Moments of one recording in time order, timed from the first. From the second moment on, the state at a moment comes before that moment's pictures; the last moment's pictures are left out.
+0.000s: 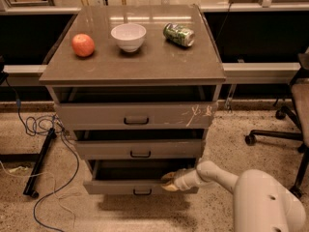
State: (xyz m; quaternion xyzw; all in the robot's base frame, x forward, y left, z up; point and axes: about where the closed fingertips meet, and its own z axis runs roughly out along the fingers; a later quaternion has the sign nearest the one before) arm 0.600 -0.060 0.206 -0.55 0.71 0.28 0.33
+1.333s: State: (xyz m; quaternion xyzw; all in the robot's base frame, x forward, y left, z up) arm 0.562 -0.053 0.202 -0.55 0.71 0.31 0.31
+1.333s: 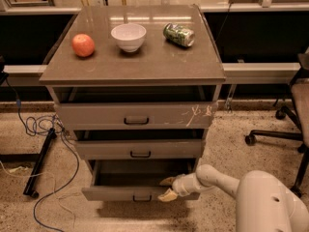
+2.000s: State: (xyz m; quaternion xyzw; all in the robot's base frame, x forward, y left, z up) arm 0.562 -0.053 0.201 -0.55 0.71 0.31 0.31
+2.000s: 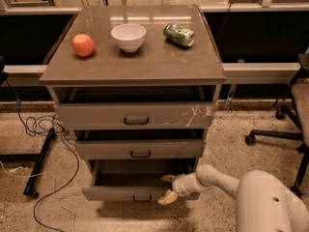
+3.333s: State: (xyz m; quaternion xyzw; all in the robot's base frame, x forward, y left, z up) arm 0.505 -0.081 0.203 -0.55 0.71 0.31 0.31
